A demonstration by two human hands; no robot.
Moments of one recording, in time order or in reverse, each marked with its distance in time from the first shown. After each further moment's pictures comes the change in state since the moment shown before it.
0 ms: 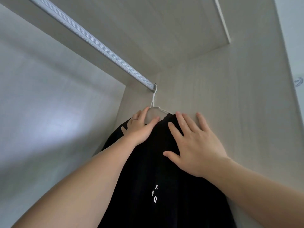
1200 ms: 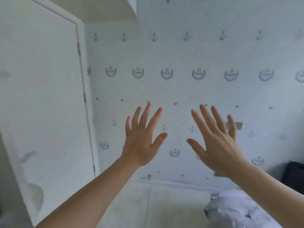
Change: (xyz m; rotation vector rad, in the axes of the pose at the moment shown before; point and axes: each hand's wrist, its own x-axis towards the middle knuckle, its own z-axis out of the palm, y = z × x) left_hand -0.564 0.354 0.279 -0.197 -0.524 0.596; right_hand -0.650 0.264 -0.133 0.178 -0.587 0.608
